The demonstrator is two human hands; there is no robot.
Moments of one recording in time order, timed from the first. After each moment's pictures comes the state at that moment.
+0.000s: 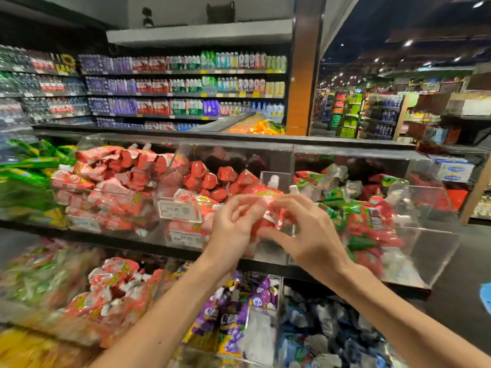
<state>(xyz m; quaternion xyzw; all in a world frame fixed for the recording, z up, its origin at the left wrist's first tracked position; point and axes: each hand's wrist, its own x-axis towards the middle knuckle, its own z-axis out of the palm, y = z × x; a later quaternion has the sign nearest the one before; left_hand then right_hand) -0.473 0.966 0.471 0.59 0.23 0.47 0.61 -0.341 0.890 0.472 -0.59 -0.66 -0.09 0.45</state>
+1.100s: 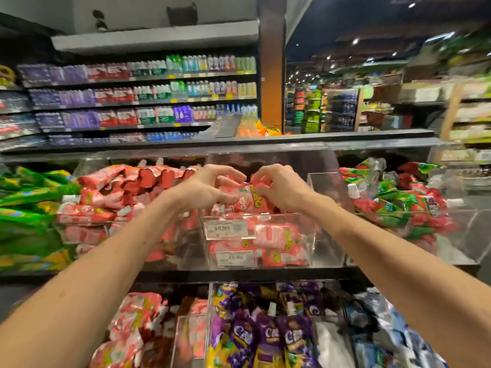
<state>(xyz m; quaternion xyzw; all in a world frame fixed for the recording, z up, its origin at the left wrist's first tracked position) -0.575 1.183 0.540 0.89 0.19 0.17 0.38 -0.410 1.065 0.527 -0.76 -0.57 -0.04 0.29</state>
